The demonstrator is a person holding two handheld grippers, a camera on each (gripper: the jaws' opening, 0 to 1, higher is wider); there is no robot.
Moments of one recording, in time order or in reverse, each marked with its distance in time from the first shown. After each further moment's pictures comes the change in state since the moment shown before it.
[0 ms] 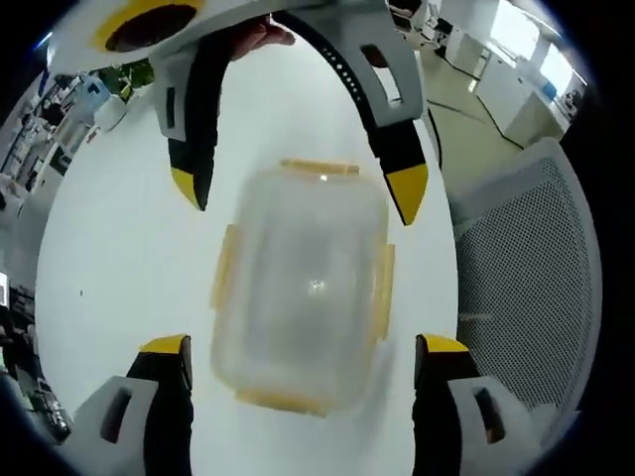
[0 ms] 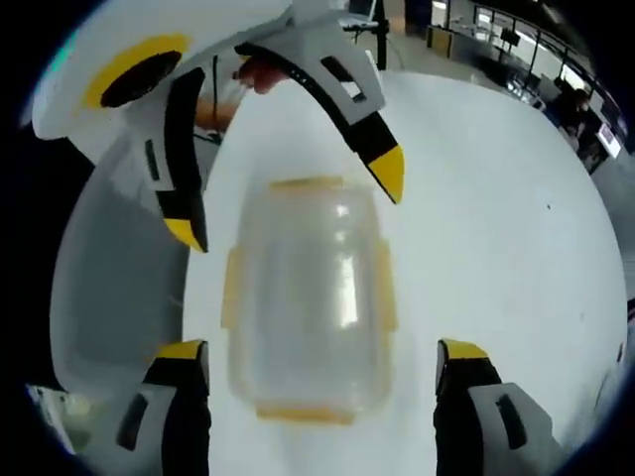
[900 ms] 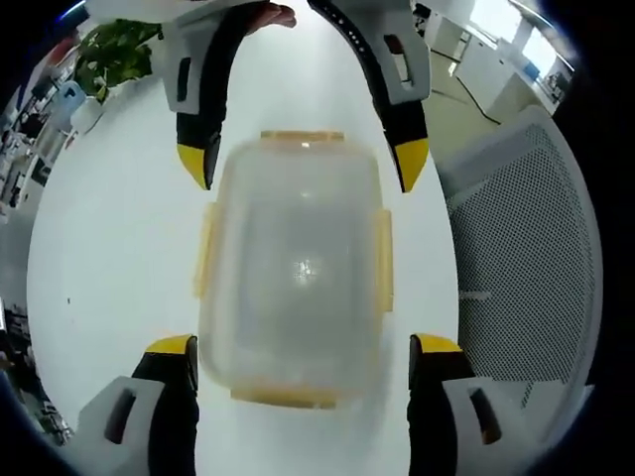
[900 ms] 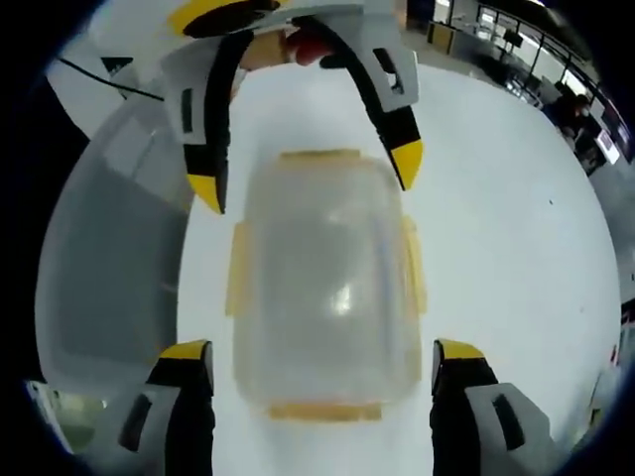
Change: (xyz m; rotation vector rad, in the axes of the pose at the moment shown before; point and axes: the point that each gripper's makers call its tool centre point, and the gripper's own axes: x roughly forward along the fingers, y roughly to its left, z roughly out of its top) left arm 0.011 -0.003 -0.015 0.061 0.045 -0.063; right arm 0.015 0.014 -0.012 -0.024 0.052 -0.036
